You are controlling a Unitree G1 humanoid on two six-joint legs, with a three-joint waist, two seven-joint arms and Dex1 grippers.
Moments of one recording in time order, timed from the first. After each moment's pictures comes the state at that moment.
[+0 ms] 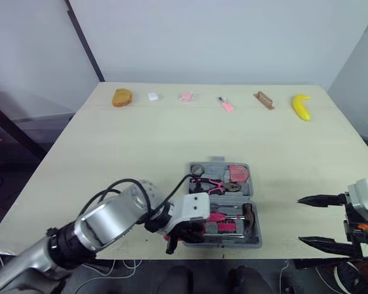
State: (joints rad) left arm -0.58 0.84 -0.64 -0.61 -0.32 1.05 -1.04; right arm 0.35 -1.04 -0.49 -0.52 0.68 0.46 1.33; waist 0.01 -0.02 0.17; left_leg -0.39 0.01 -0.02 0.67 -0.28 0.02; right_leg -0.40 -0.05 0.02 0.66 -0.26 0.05
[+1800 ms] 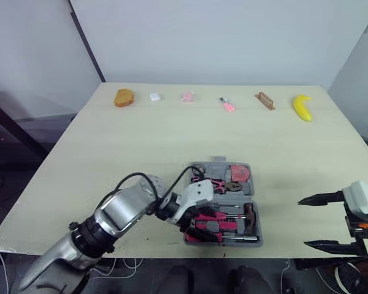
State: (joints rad) left arm -0.47 0.74 -0.49 -0.28 -0.40 0.75 -1.19; right arm 0.25 -1.04 -0.42 -0.46 0.58 0.34 1.38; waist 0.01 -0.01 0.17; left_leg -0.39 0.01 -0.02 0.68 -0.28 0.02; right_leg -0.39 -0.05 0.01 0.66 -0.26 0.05
